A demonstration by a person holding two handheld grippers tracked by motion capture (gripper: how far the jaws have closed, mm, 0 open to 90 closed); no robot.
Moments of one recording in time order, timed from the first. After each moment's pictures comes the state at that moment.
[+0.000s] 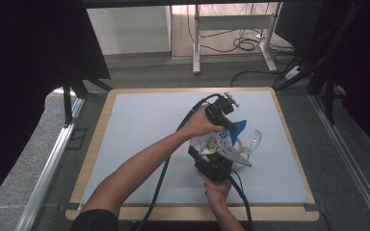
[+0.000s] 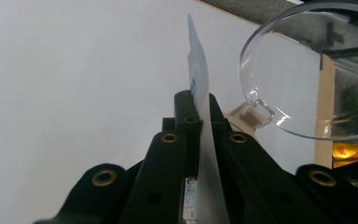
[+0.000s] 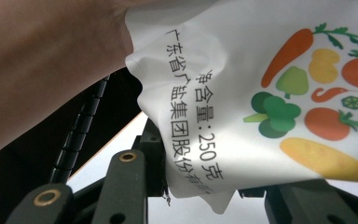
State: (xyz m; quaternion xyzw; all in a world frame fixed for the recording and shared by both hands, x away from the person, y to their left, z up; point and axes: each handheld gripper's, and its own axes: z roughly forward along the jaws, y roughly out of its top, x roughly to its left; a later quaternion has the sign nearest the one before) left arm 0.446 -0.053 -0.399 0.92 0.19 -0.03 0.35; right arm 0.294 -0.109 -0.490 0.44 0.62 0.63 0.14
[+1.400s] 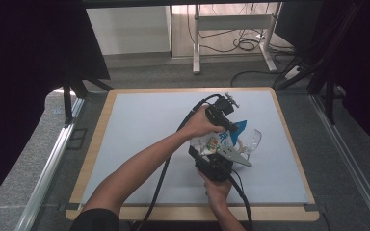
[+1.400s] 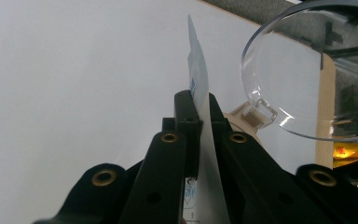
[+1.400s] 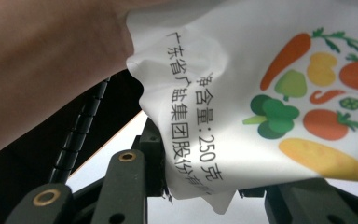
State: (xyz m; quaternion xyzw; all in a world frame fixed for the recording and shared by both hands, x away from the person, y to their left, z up) left arm 0.446 -0.053 -0.401 0.91 0.19 -0.03 0.36; right arm 0.294 -0.110 -0.493 0.44 0.62 0.63 0.14
